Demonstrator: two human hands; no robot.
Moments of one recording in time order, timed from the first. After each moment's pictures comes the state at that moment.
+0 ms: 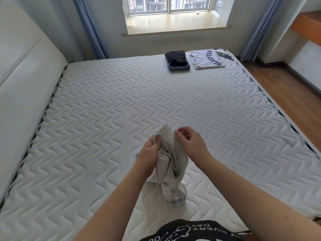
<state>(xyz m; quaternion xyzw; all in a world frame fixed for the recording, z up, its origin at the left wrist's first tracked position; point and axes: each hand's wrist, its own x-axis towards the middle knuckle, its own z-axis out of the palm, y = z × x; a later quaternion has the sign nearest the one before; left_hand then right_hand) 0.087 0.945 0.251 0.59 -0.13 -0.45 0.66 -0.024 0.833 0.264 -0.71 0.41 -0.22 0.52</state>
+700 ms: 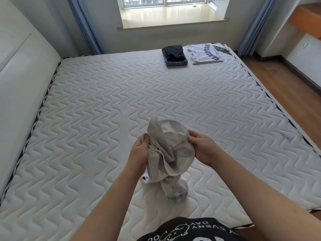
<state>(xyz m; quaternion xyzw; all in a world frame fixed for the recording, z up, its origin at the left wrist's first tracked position) 0.111 0.952 0.234 0.62 -0.05 -0.41 0.66 -0.045 0.806 0.250 -0.38 0.36 -0.15 0.84</state>
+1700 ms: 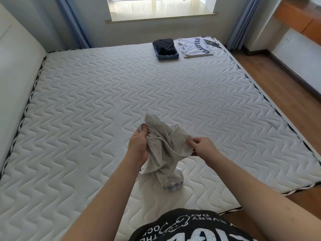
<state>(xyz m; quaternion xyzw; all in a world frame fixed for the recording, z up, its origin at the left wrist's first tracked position) 0.098 0.950 0.239 0.47 0.02 -0.47 0.74 -0.085 0.830 0.205 -0.57 0.50 -0.13 0.63</state>
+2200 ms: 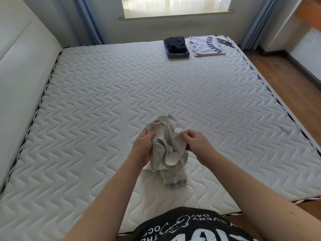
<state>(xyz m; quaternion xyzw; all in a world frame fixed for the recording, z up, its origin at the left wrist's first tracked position) 0.081 0.967 0.237 0.54 -0.09 -0.47 0.69 -0.066 0.845 0.227 -0.57 0.41 -0.14 0.70</state>
